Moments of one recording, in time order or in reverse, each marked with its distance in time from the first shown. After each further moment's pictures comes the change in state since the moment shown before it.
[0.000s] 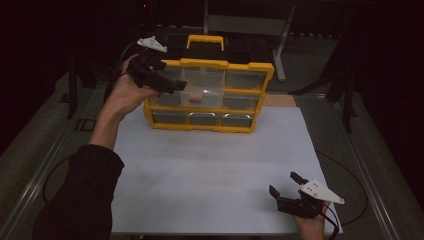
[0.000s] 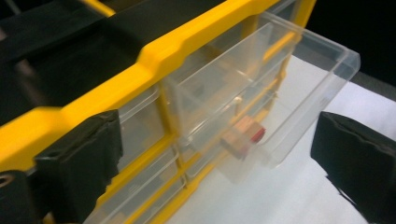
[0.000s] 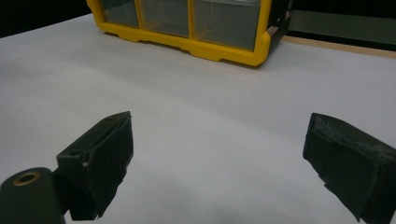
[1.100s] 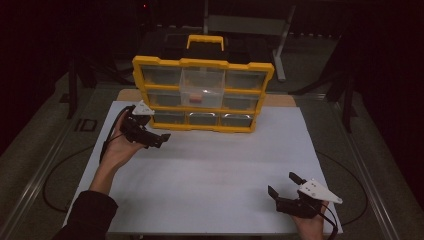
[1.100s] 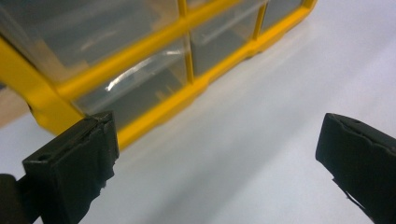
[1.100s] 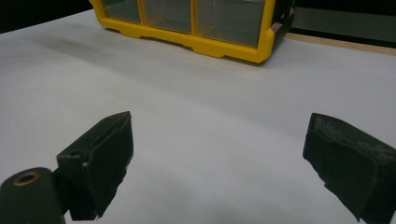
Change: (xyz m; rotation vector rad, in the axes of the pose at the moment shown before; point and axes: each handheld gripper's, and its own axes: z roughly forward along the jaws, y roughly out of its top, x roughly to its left) left arm -0.017 -0.161 0.044 0.112 0.075 -0.057; right arm 0.002 -0.001 0.002 0.016 0.004 -0.009
